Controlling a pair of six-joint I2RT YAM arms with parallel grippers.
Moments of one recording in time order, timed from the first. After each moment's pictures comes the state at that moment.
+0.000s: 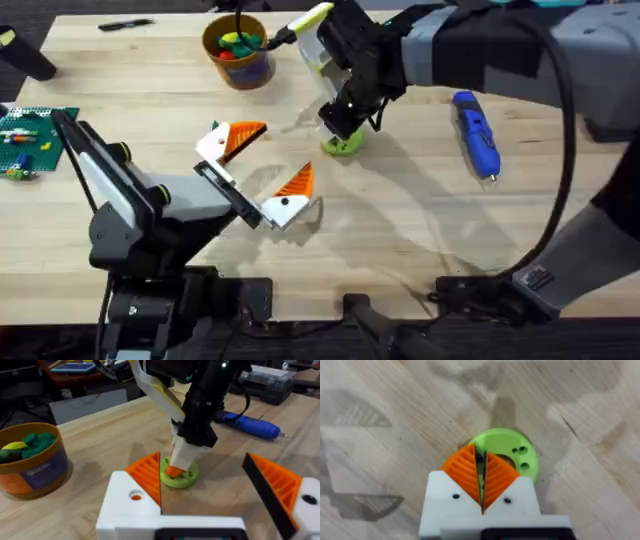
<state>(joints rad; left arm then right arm) -0.01 0.01 0.02 -0.08 0.74 0.03 0.64 1.91 1.37 -0.72 -0.12 -0.13</state>
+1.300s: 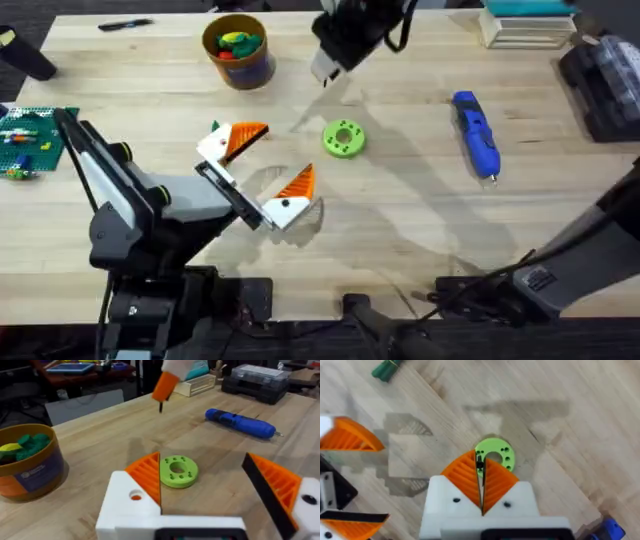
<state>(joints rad) -0.01 0.01 0.02 -0.08 0.76 0.03 0.64 1.89 1.96 -1.24 -0.11 -0.15</state>
